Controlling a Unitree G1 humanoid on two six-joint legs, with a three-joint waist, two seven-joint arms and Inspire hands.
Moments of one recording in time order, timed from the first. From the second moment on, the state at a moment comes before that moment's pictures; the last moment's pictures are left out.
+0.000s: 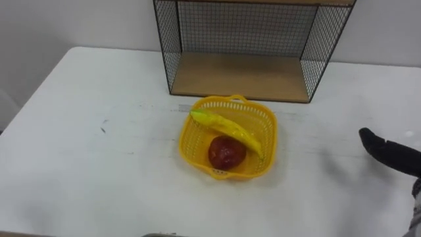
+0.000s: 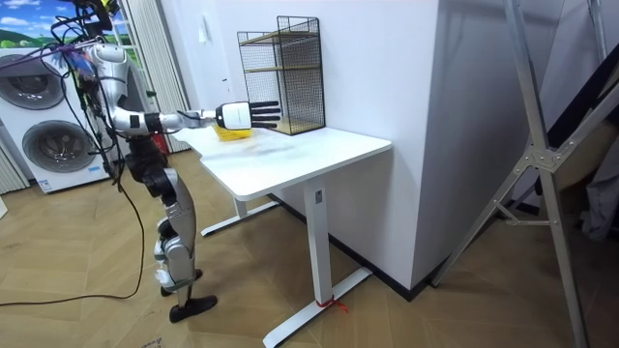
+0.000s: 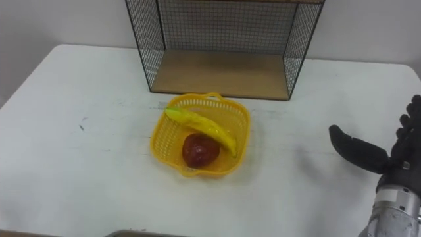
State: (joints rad) left arm 0.29 0.21 0.58 -0.19 -0.18 -0.16 0.97; right arm 0.30 -0.32 -0.27 -0.11 0.24 -0.04 -0.30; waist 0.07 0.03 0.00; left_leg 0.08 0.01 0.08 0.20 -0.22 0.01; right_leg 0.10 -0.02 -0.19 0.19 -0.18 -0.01
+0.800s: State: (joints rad) left arm 0.20 0.22 0.17 -0.22 -0.46 -0.18 0.29; right arm 0.27 -0.22 -0.17 -0.08 0.37 -0.08 -0.07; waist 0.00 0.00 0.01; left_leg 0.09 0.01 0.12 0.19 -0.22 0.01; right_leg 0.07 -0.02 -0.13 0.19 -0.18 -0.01
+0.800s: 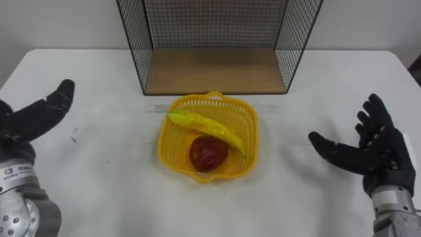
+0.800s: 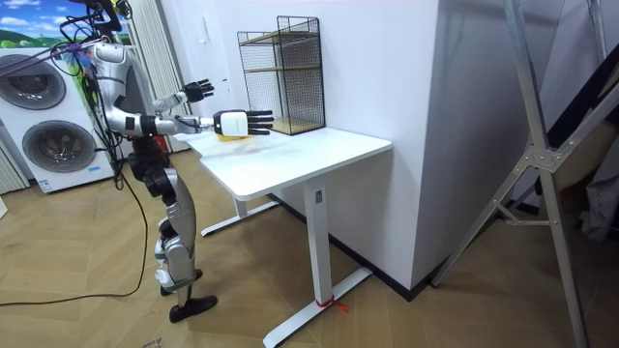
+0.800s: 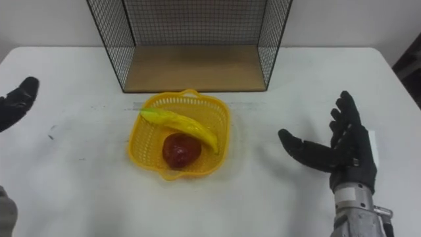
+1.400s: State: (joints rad) left arm 0.19 0.15 0.09 -0.07 -0.52 -0.08 0.12; right arm 0.23 -0.18 -0.08 -0.04 0.40 -0.06 0.05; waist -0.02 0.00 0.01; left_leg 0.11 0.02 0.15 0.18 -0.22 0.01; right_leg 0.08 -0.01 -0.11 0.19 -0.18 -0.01
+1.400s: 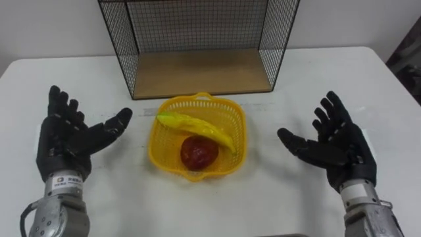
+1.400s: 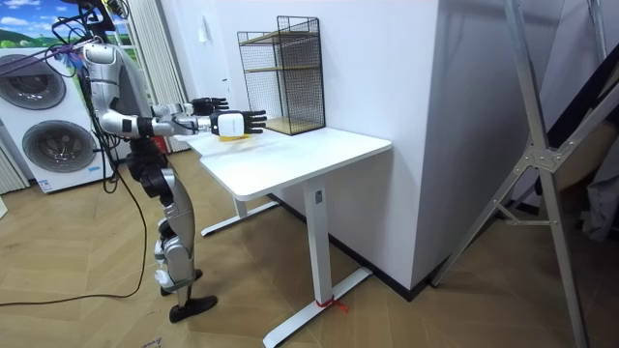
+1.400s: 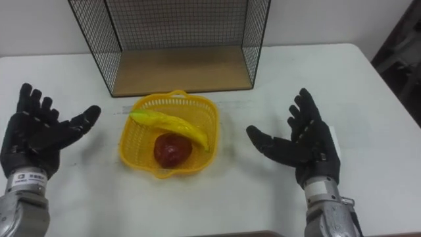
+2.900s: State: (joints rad) left arm 0.19 0.17 -0.09 0.09 -0.54 -0.09 0.03; right arm 0.18 -0.18 0.12 0.12 0.48 -0.06 0.19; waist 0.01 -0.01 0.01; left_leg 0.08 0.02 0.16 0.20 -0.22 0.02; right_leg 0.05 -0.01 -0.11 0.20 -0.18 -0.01
